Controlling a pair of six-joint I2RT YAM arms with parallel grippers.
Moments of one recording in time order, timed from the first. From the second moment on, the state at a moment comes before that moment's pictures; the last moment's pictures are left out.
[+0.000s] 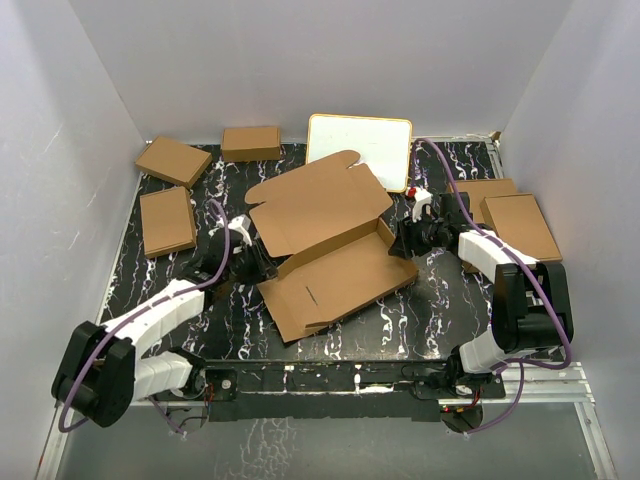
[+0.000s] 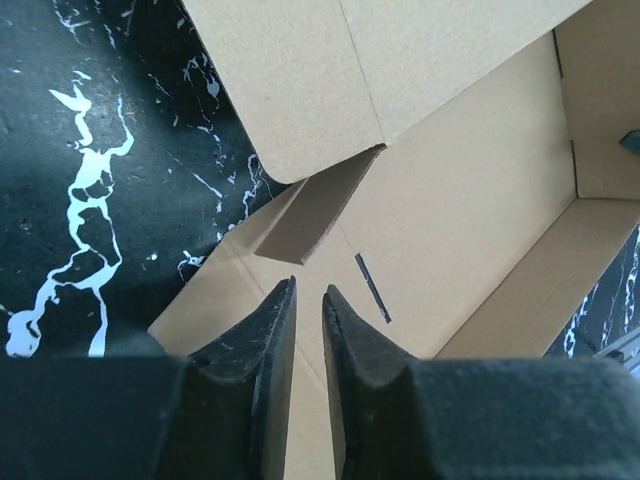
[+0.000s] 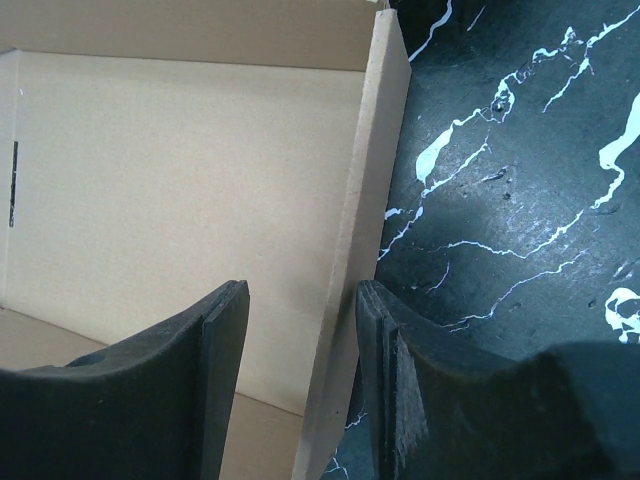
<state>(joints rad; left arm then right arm) -0.46 1.18 0.54 -0.09 0.15 -0.67 0.03 1.51 0.82 -0.21 -0.65 -0.23</state>
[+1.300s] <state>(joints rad) -0.59 1.39 0.62 0.02 0.09 -0.74 0.05 1.52 0.81 -0.21 -0.64 -0.21</state>
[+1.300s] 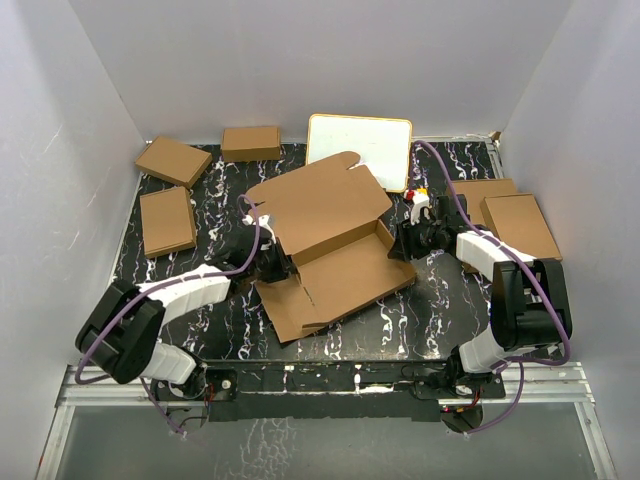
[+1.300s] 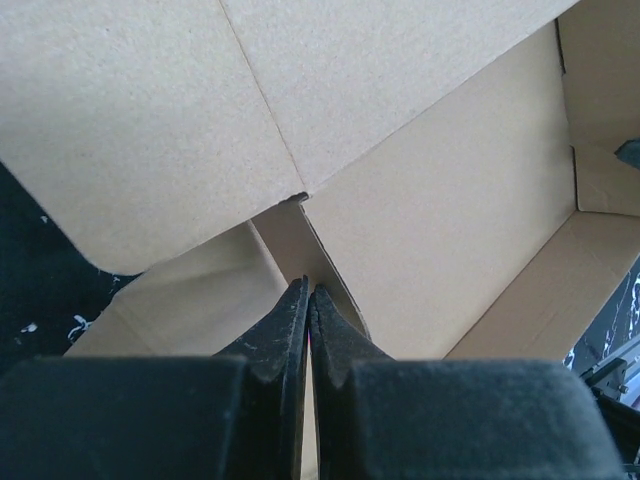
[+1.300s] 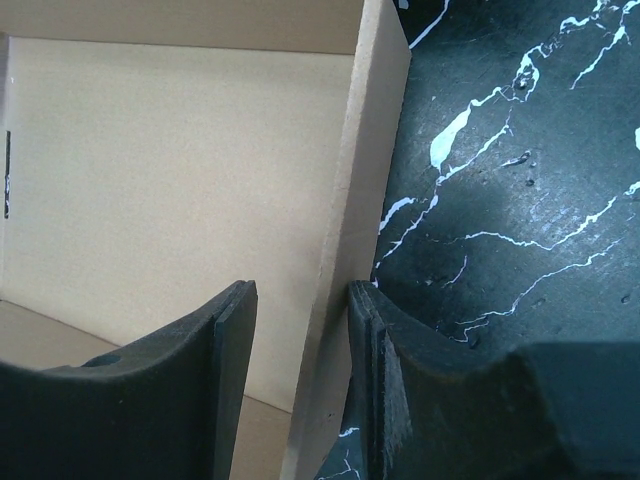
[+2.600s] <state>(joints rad) -0.67 1.72 0.76 0.41 -0.25 -0.78 0.09 1.53 0.81 -0.21 -0.66 -0.21</state>
